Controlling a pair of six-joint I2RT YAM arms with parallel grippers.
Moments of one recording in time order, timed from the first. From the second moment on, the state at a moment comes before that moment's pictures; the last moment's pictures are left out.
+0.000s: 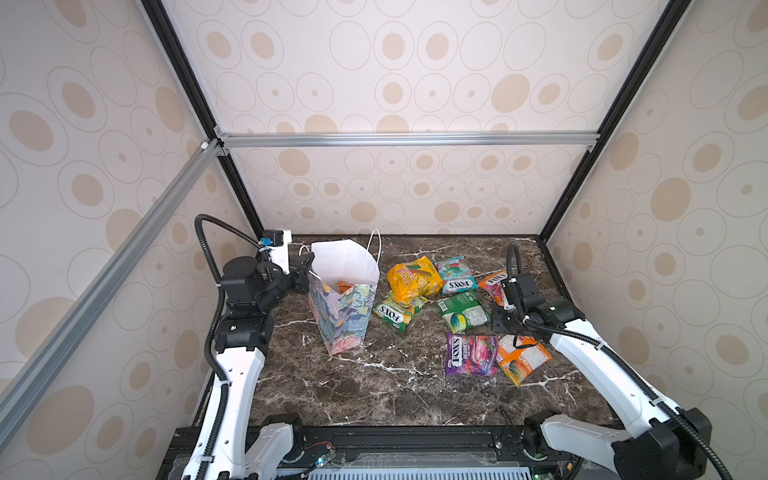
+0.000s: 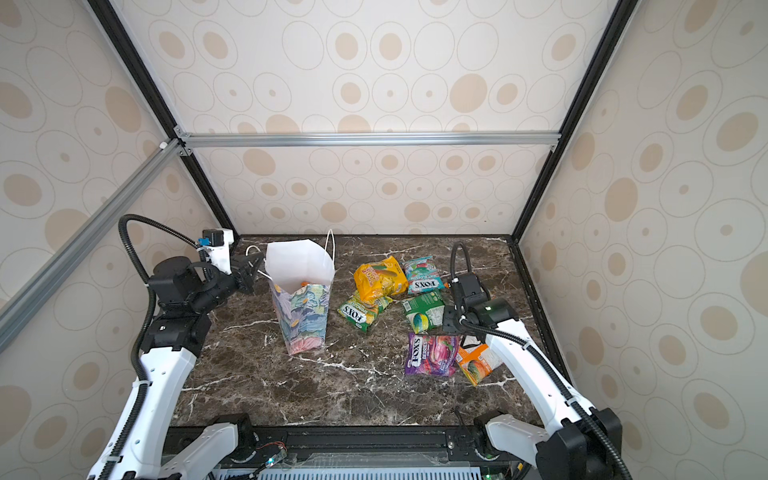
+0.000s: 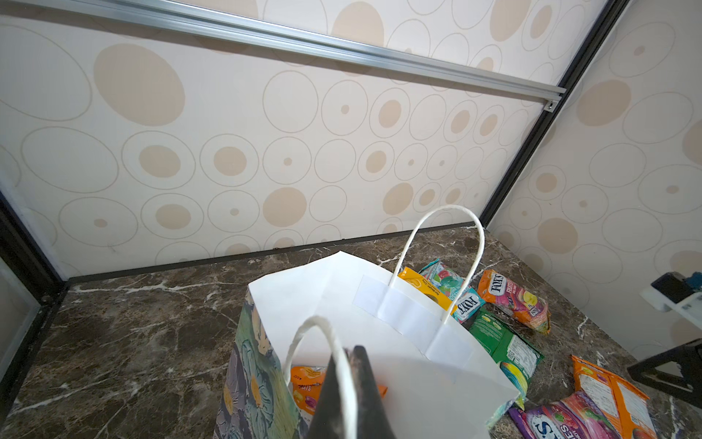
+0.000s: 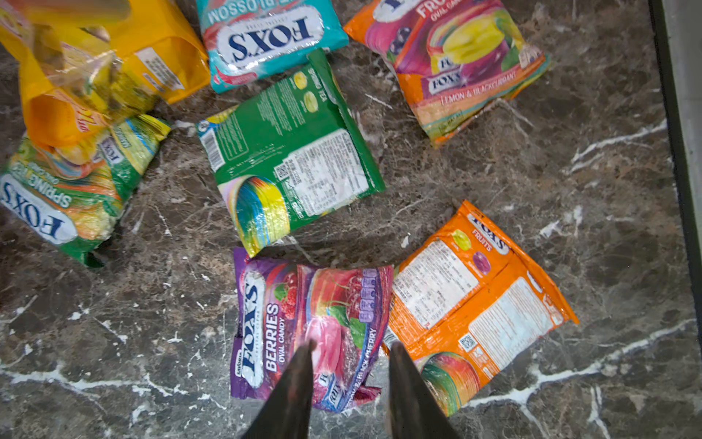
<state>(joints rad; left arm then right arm) 0.09 0.96 0.99 -0.20 0.53 -0.10 0.30 1.13 0.96 -0.92 0.16 0.45</state>
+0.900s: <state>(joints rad) 0.09 0.96 0.99 -0.20 0.53 -0.09 0.19 1.08 0.66 -0.60 0.03 0.54</state>
